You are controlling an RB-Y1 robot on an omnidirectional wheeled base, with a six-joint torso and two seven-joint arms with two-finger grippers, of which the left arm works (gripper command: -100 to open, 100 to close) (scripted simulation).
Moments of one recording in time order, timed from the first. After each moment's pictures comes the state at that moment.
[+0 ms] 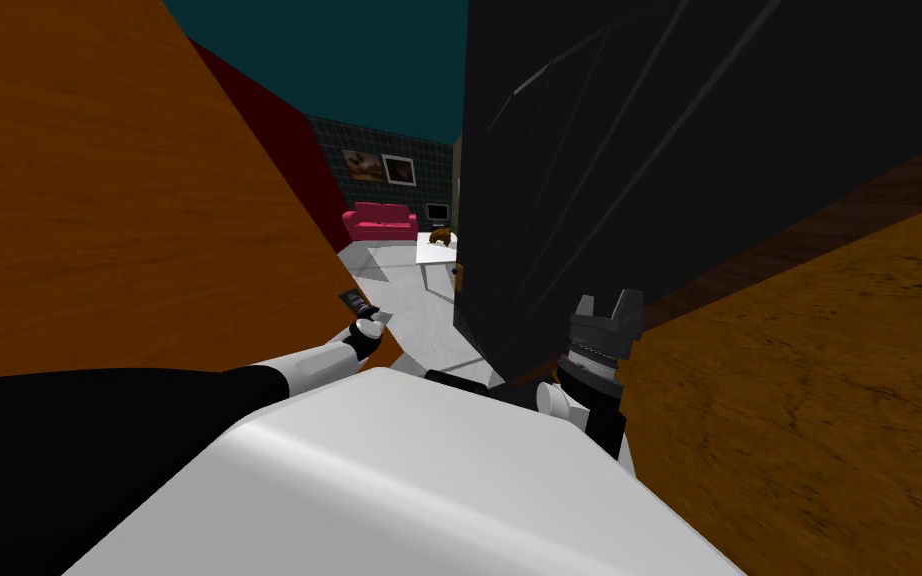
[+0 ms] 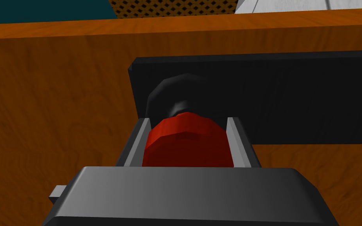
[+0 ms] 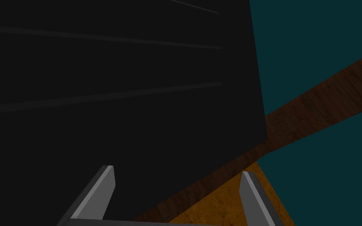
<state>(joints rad) -0.56 0.31 1.18 -0.37 0.33 -0.78 -0.60</state>
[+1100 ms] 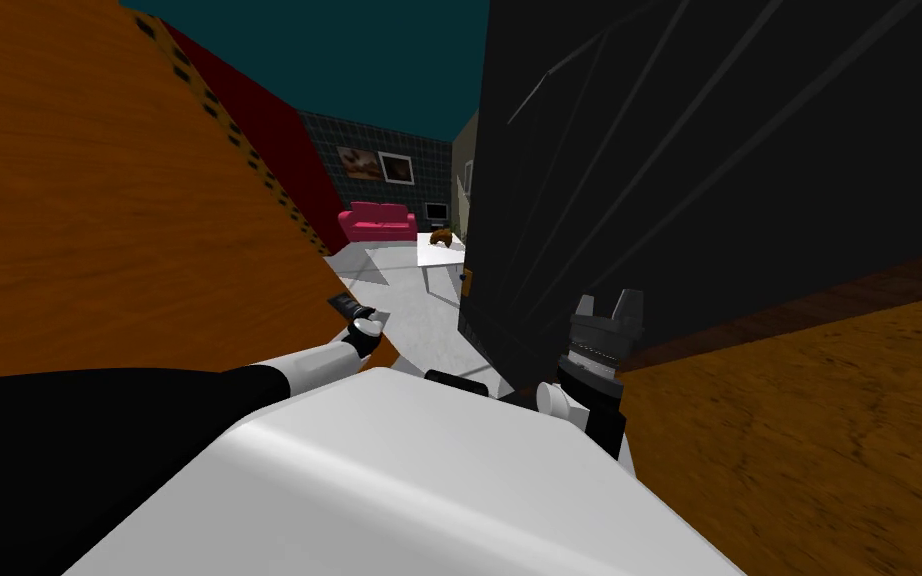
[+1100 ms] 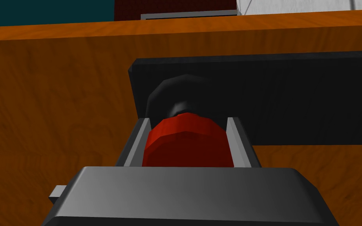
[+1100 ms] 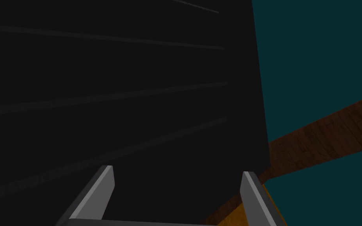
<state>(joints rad) -0.57 0.30 1.29 -0.39 0.37 -0.83 -0.68</state>
